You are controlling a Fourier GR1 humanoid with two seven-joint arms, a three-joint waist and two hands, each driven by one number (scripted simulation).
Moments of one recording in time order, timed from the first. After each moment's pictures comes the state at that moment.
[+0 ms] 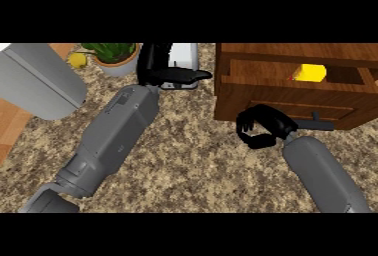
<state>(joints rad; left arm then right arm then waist) -1.03 0.07 -0.23 -0.55 0.67 0.17 -0.56 -0.54 -0.29 0.31 -0.92 0.52 0.27 -0.23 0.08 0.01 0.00</state>
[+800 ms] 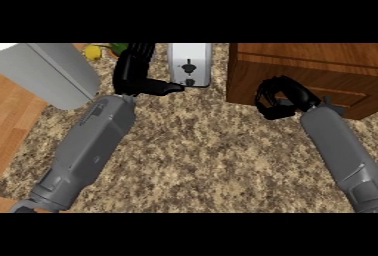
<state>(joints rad) -0.88 0.18 -0.25 -0.70 0.67 0.05 -0.51 -0.78 -0.33 0.08 -0.55 0.41 0.25 -0.43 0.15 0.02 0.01</state>
